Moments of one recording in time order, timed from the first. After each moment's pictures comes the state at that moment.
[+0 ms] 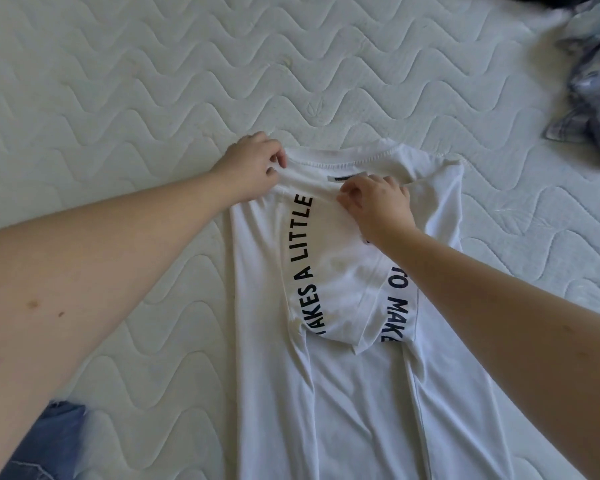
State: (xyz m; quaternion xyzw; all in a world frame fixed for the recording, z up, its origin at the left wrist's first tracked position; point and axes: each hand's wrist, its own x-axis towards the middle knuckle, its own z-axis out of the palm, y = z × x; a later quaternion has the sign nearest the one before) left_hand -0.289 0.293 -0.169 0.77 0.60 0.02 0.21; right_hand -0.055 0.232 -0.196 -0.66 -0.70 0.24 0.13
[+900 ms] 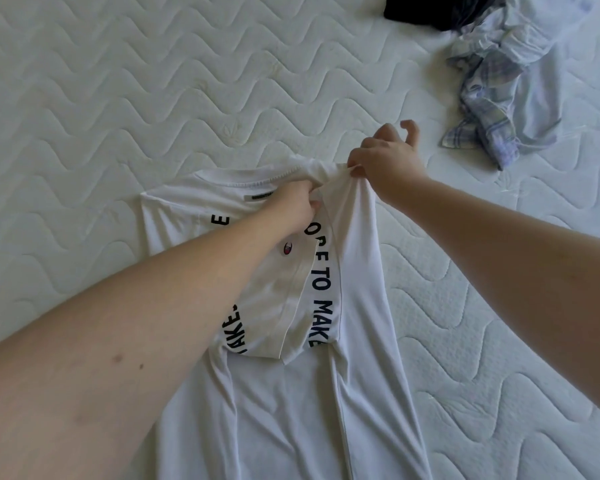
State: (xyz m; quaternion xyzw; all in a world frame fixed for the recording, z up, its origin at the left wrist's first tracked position) left_hand -0.090 0.273 -0.188 0.71 0.61 0.02 0.35; right_hand 0.099 0.294 -0.164 -0.60 -0.80 0.02 0.01
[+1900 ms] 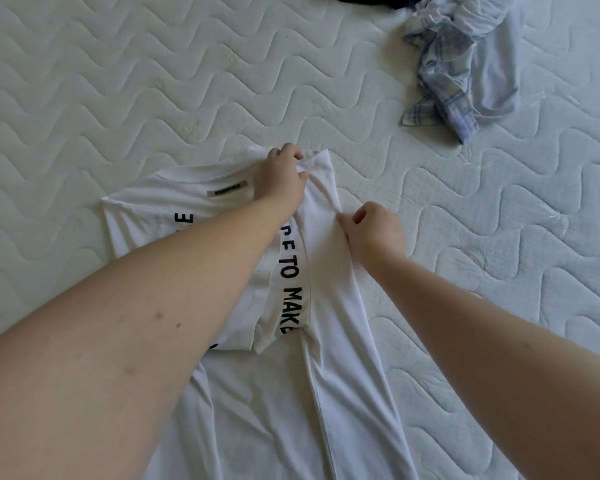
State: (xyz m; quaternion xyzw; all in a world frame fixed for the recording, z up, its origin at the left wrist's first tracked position) left_hand -0.037 0.276 -0.192 0.69 0.66 0.12 0.27; right_hand 0.103 0.178 -0.209 -0.84 -0.42 0.29 0.15
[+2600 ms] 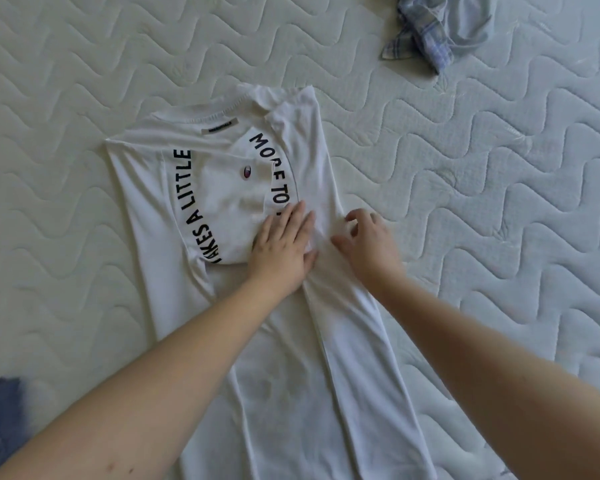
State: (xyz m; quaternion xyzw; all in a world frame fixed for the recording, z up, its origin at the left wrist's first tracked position) left_hand -0.081 0.045 -0.212 0.86 0.50 -0.06 0.10; right_hand 0.092 0.021 -0.197 -0.78 -0.51 0.33 0.14
